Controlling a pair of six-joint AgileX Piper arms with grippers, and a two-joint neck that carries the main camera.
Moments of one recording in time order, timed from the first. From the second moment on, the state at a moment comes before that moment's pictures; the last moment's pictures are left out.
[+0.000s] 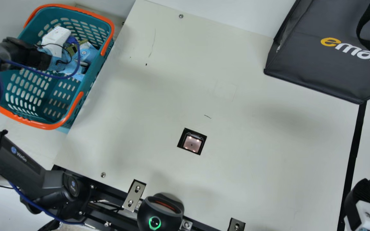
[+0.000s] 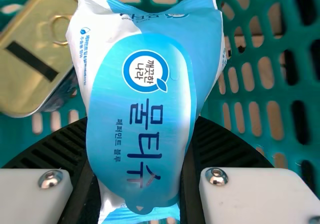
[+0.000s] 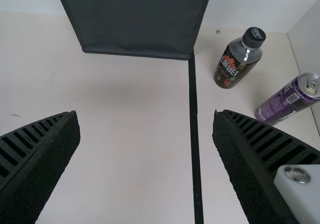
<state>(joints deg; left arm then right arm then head) 38.3 117.5 -64.8 -45.1 35.8 77.7 0.7 42.7 -69.8 -0.8 69.5 0.0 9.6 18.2</state>
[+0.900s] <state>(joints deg) 38.2 89.0 -58.9 -29.8 31.3 49.0 0.7 42.7 -69.8 -0.8 69.5 0.0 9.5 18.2</state>
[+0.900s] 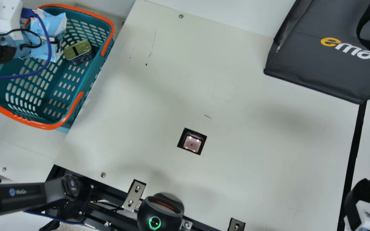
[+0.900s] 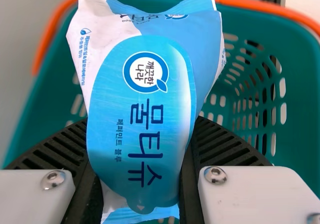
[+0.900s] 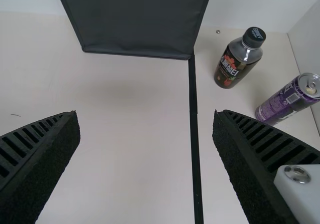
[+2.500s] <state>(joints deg) -13.5 69.9 -63.9 14.2 55.0 -26.6 0.7 42.7 -69.8 -0.8 69.5 0.0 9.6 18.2</state>
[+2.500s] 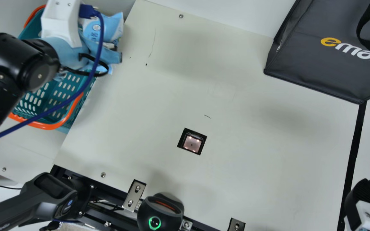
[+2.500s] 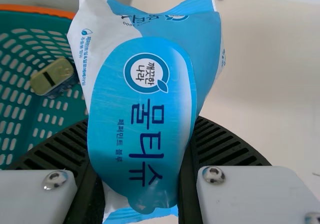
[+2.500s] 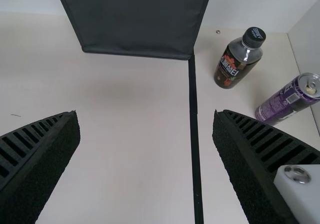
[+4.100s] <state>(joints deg) -57.9 80.5 -58.8 17.3 56.1 -63.0 0.7 42.7 -69.8 -0.8 69.5 0.0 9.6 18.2</state>
